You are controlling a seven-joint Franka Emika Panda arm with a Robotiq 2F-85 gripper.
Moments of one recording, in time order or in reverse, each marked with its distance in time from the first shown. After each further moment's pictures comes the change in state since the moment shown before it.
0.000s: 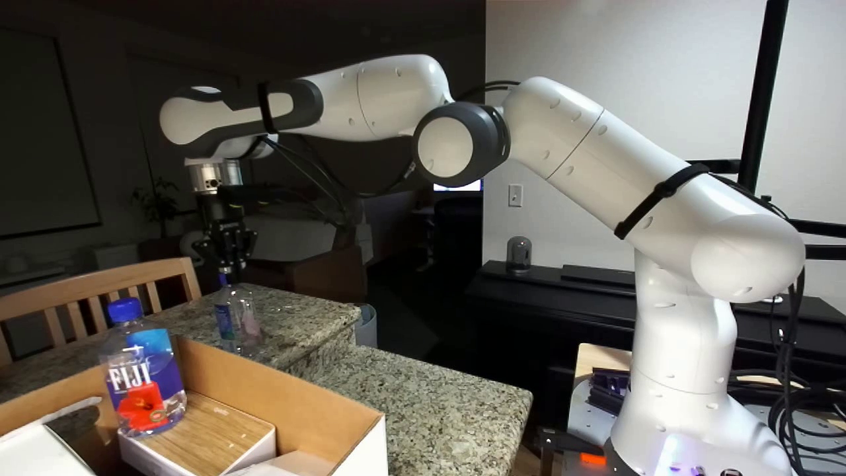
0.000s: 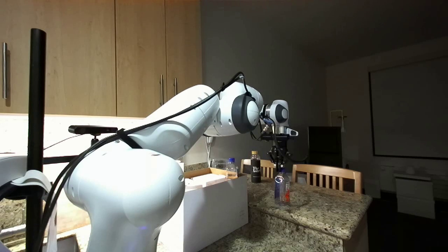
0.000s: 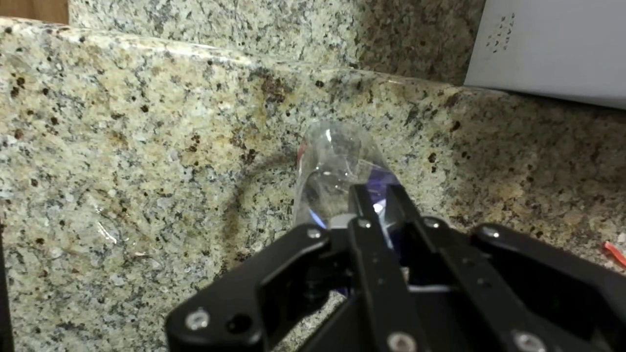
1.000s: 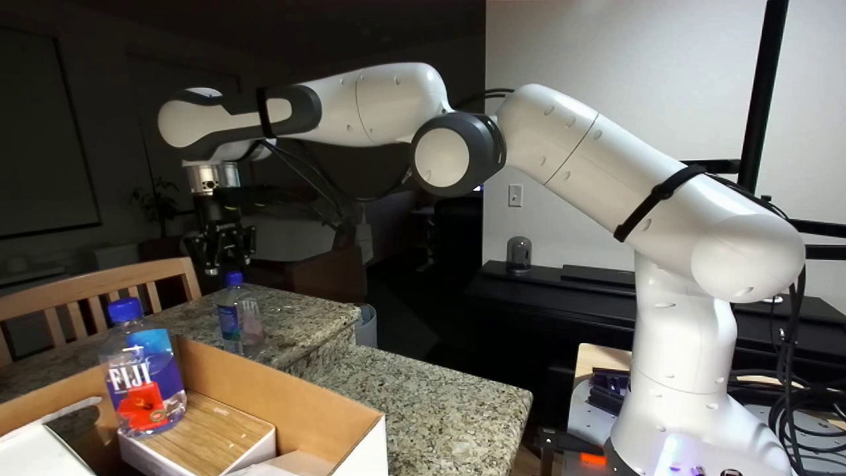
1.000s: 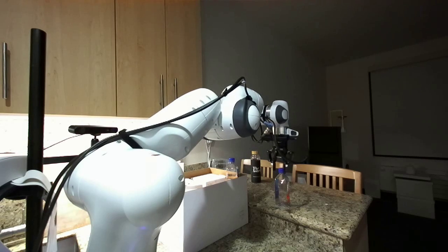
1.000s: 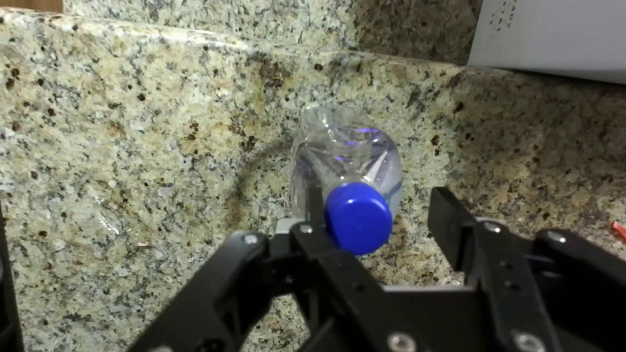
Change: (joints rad) arm 0.000 0.038 -0.002 0.058 0.000 0.004 0.030
